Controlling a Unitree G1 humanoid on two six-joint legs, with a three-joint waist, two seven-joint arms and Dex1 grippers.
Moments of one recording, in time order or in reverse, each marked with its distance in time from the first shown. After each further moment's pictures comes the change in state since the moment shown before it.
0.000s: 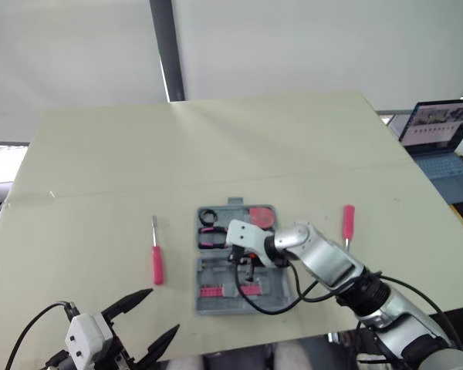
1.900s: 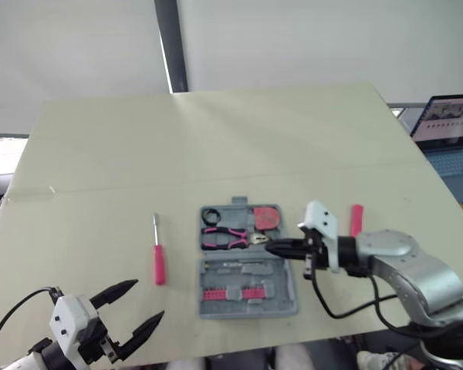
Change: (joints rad) left arm -0.044 0.070 0.138 -0.020 -0.092 0.183 0.009; right arm 0.491 -0.345 -0.677 -0.426 0.424 0.017 0.117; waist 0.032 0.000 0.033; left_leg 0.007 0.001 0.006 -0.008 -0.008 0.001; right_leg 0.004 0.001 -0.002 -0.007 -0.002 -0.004
